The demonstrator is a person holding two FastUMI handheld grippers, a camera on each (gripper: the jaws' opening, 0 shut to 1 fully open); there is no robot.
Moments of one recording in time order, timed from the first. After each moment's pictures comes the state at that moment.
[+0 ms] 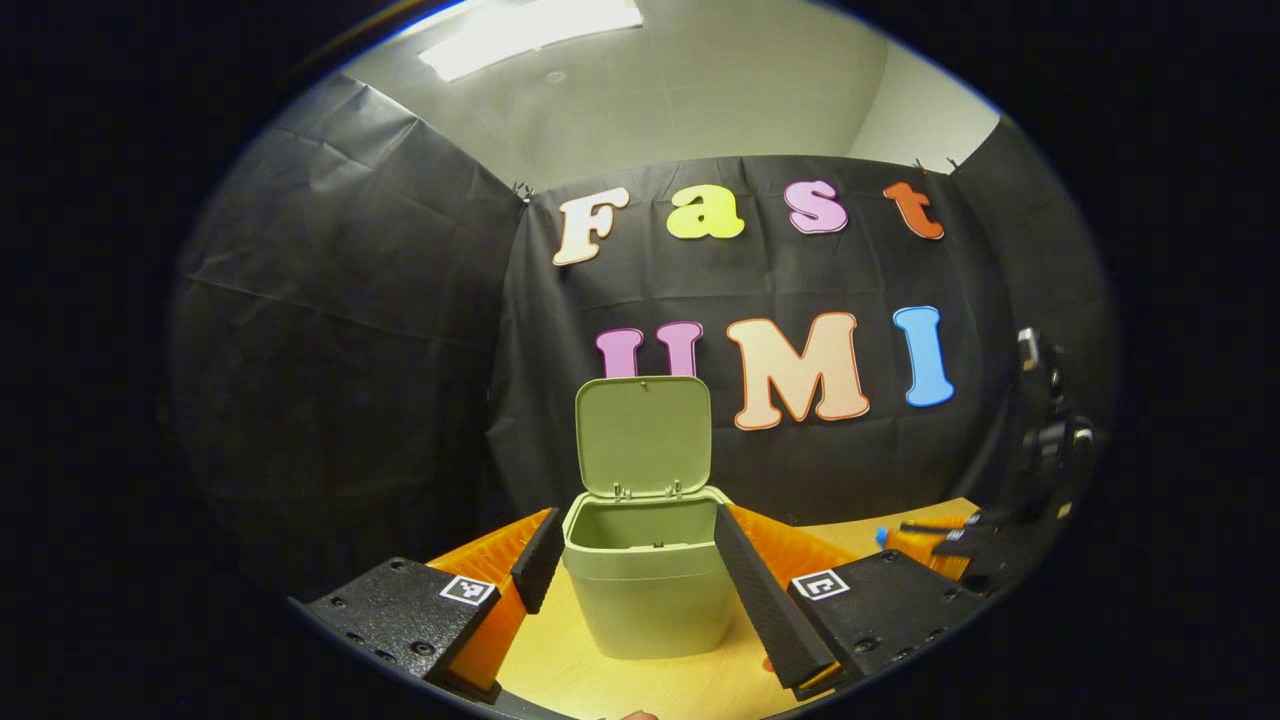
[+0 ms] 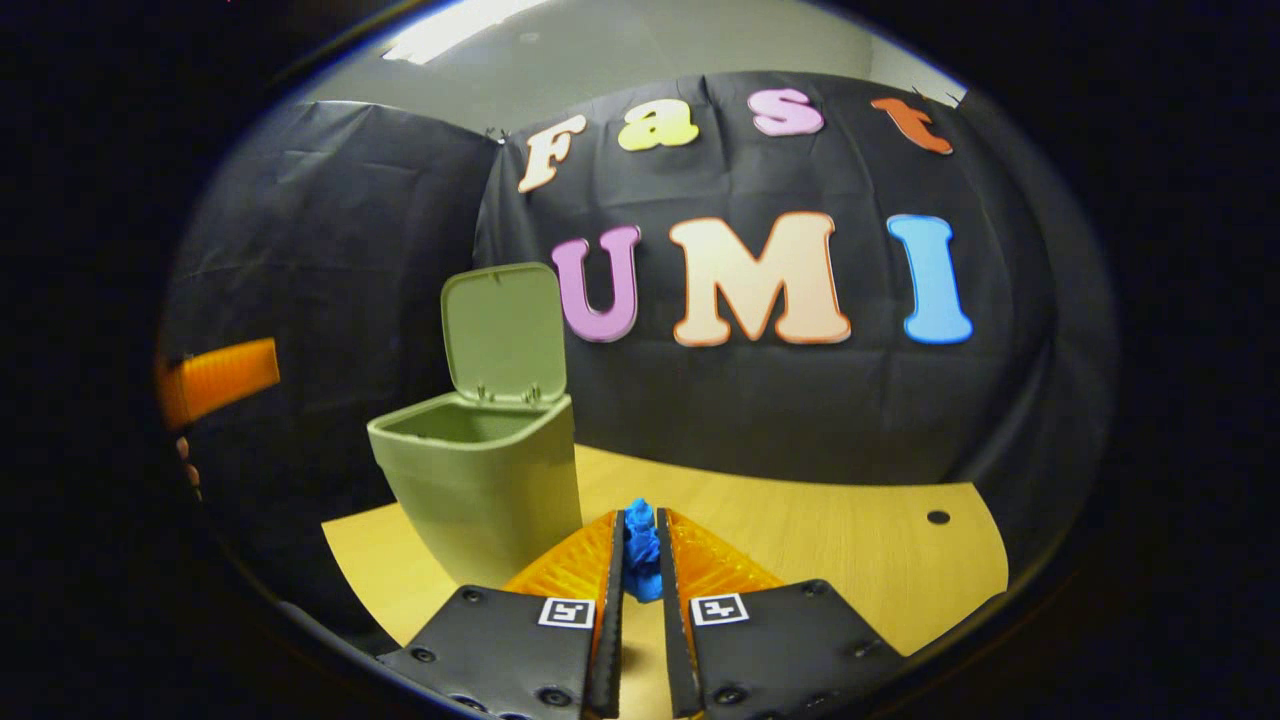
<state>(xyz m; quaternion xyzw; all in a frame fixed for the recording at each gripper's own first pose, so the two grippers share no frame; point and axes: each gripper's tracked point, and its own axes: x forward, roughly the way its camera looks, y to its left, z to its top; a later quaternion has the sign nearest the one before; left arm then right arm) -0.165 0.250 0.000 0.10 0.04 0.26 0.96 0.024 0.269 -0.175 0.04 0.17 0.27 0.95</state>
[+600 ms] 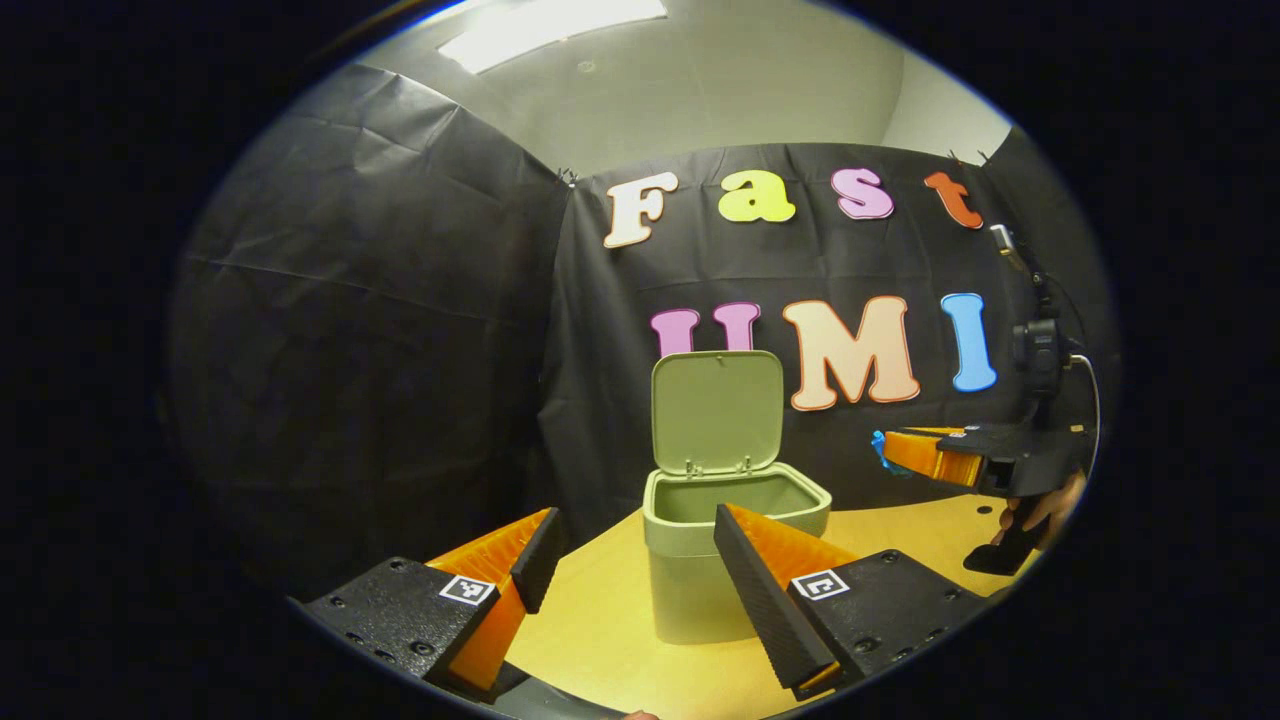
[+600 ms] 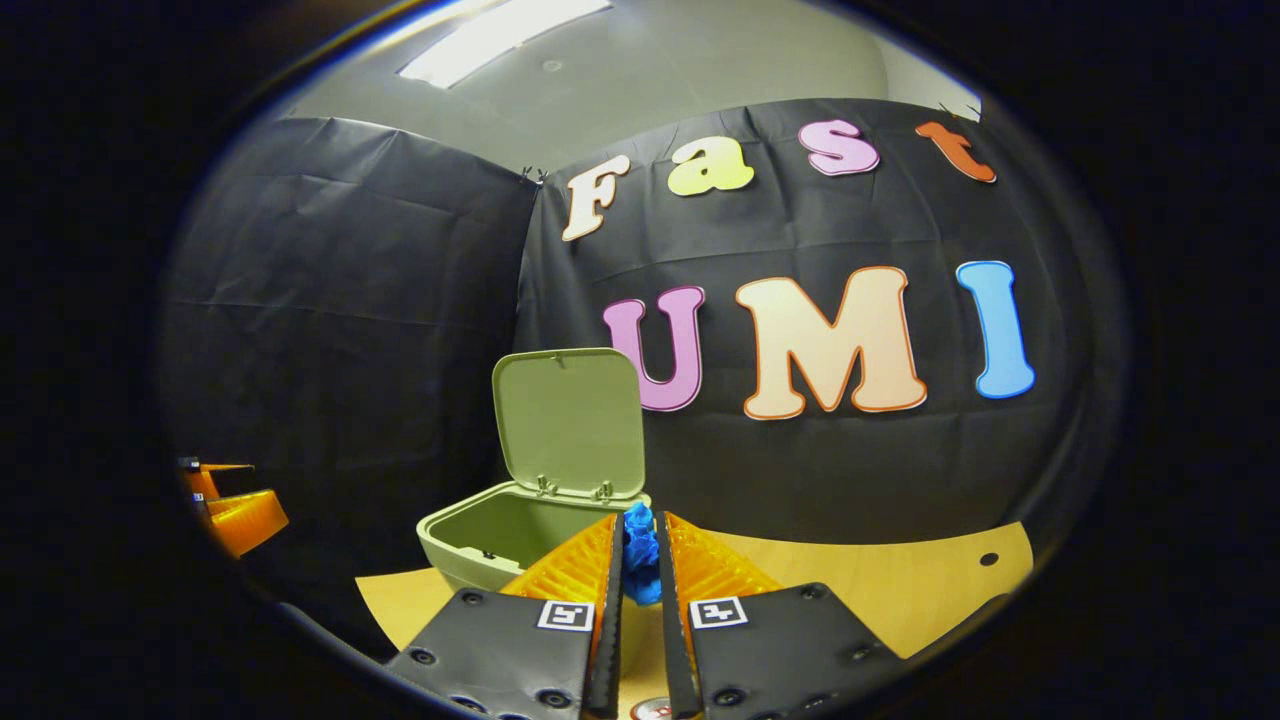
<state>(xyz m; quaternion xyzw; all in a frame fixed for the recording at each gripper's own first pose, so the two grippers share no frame) -0.215 0.314 -0.008 0.10 0.06 0.32 0.94 0.056 0.379 -0.125 0.08 0.12 0.32 0.94</state>
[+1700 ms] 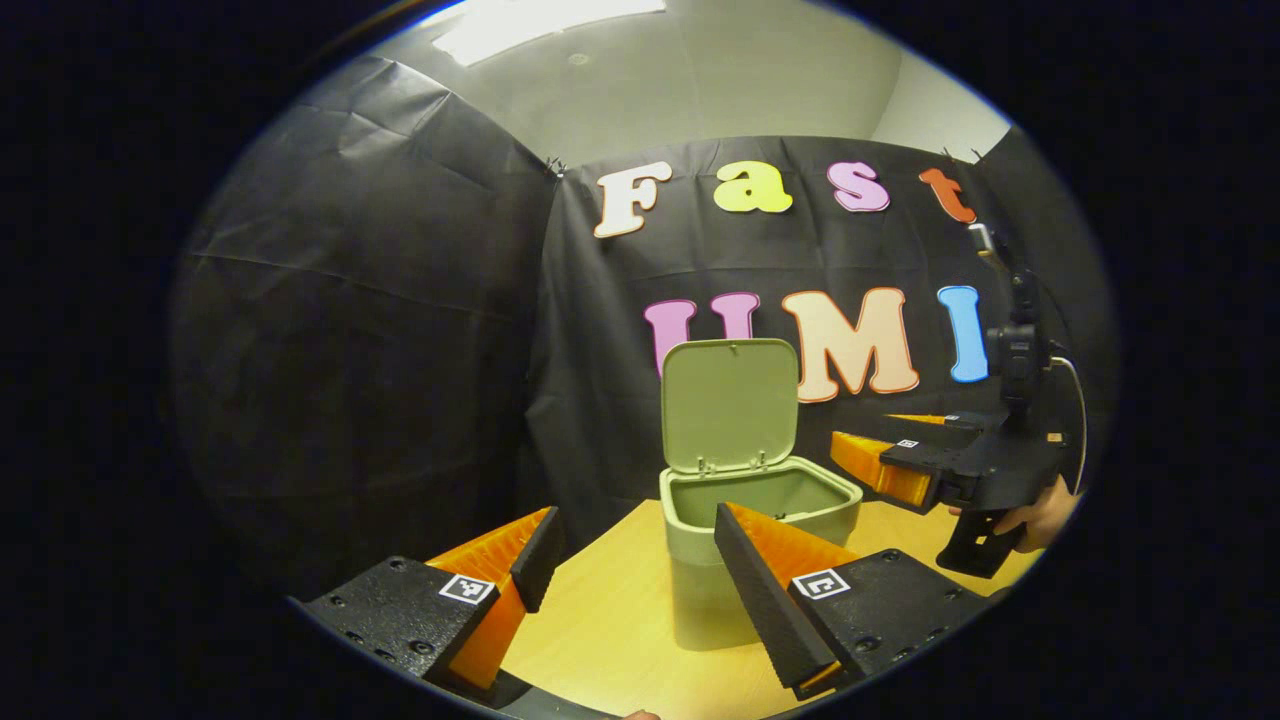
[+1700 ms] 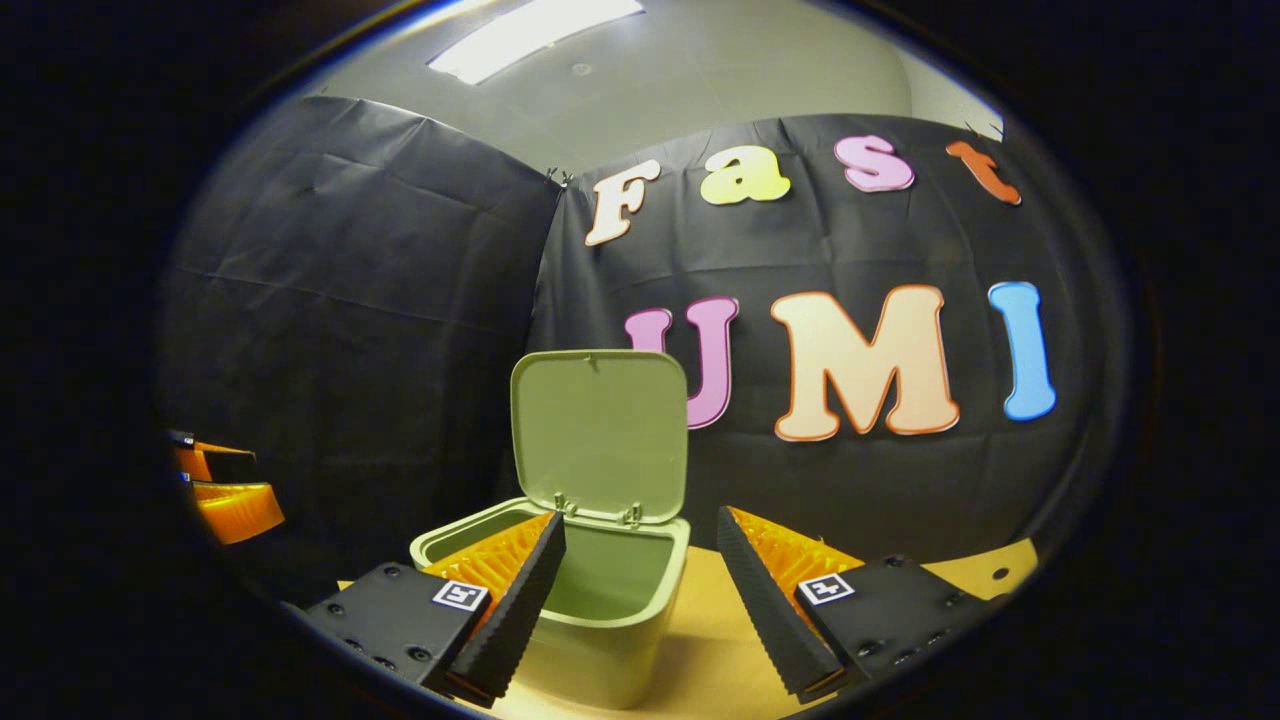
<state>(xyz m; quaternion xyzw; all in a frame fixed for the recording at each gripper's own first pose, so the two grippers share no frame) -0.188 0.338 -0.011 0.10 0.06 0.27 0.96 0.062 0.411 -0.111 0.05 0.06 0.32 0.94</state>
